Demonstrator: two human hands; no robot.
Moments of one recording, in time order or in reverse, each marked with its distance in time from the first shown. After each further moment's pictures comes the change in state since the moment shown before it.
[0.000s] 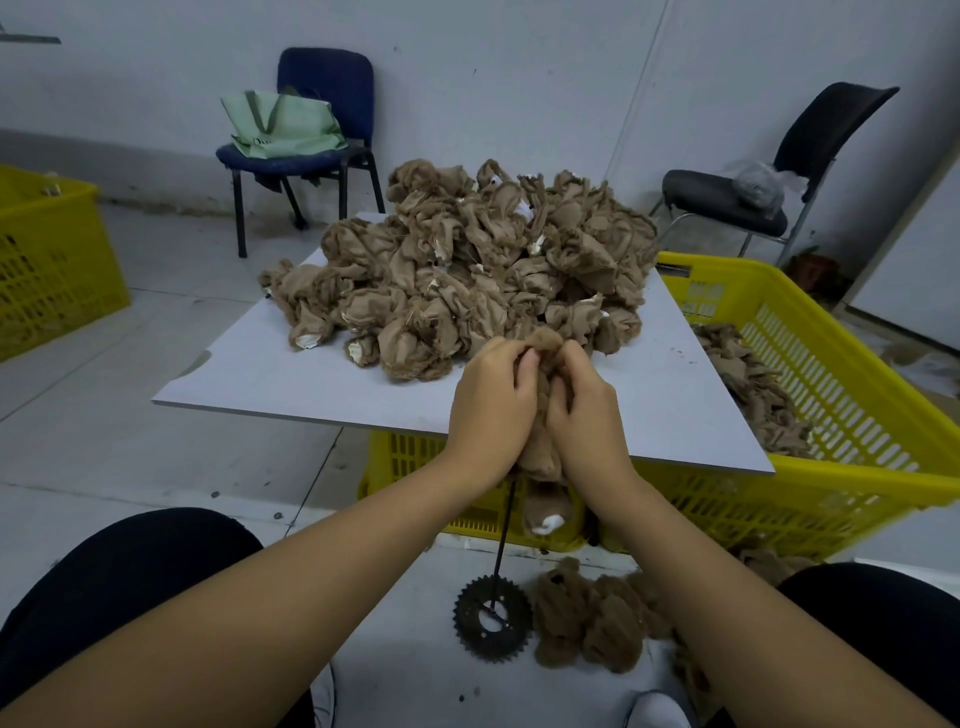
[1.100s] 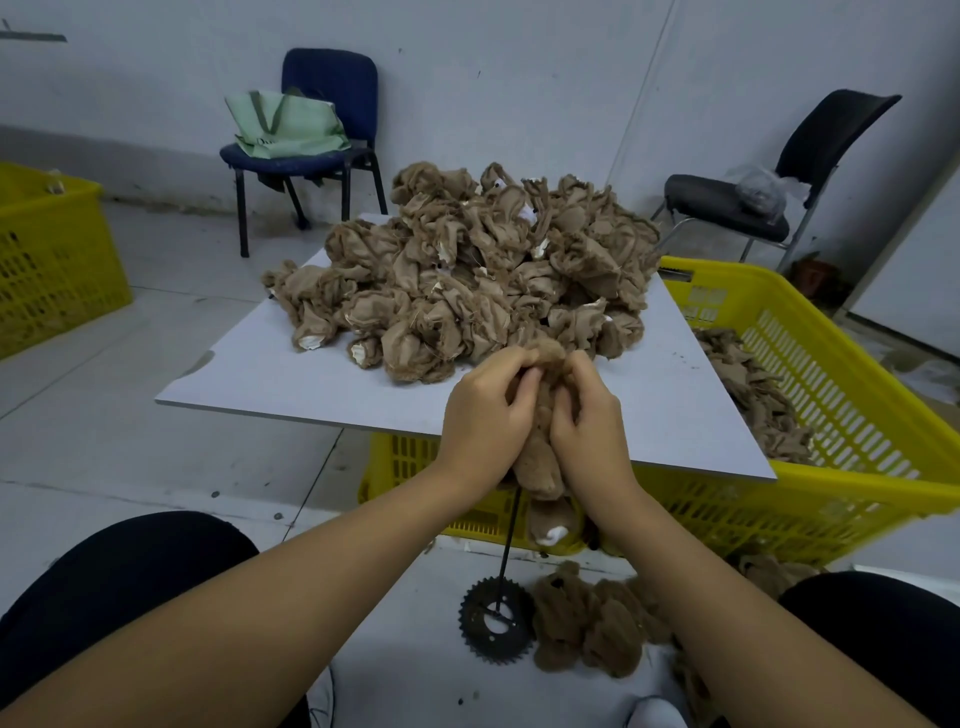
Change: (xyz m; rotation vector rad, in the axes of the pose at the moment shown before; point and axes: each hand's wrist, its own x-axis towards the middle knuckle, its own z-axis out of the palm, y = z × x) left_hand -0.009 -0.012 -0.006 -0.052 0.022 0.179; right_hand -0.006 0.002 0.000 0.056 -0.013 -0.004
